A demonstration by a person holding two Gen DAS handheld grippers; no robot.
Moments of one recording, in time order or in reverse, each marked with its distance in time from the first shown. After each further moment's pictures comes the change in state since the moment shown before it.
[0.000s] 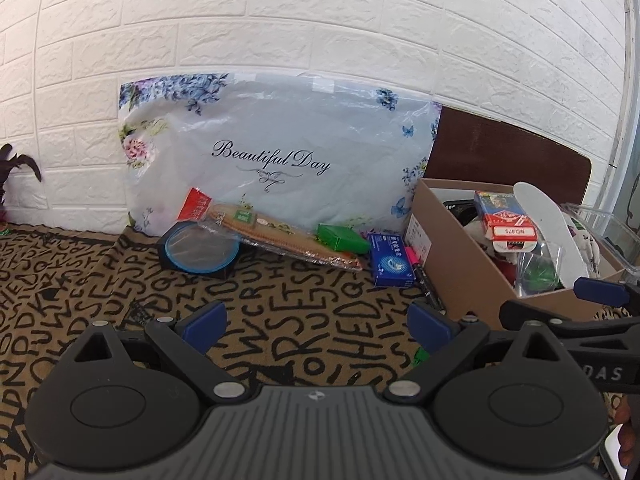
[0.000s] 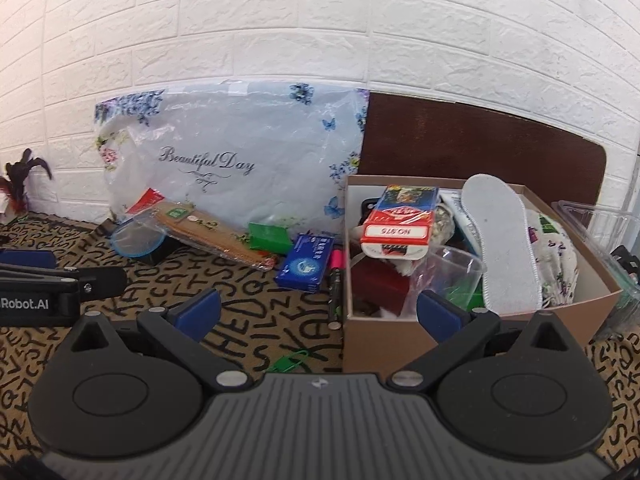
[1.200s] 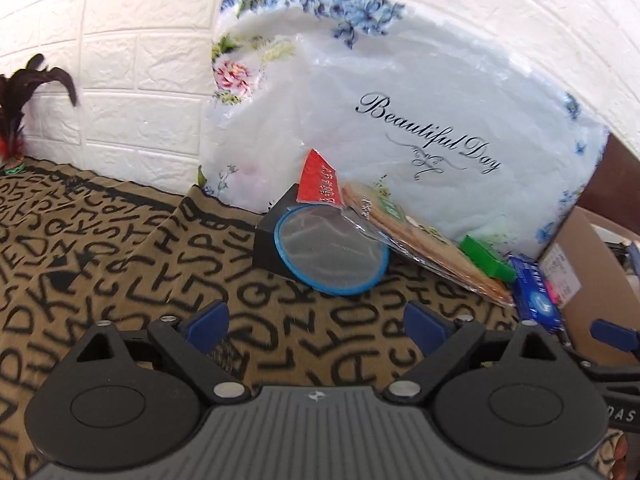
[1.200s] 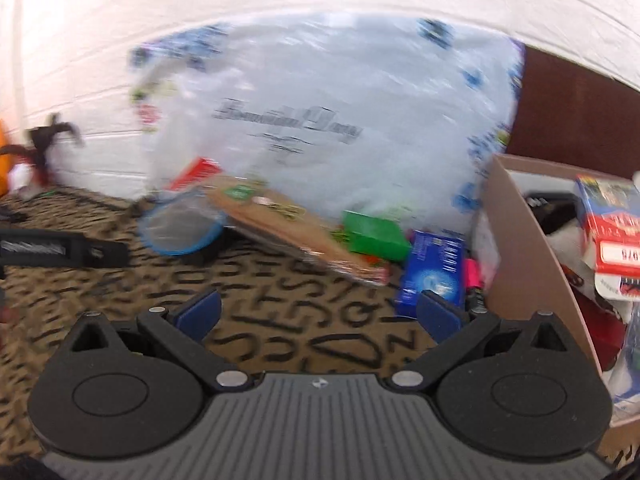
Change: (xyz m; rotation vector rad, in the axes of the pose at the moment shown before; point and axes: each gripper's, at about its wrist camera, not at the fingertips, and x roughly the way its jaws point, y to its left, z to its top) left arm 0.127 0.135 0.022 -0.180 0.093 0.102; right arm 0.151 0.071 0.003 -0.045 0.065 0.132
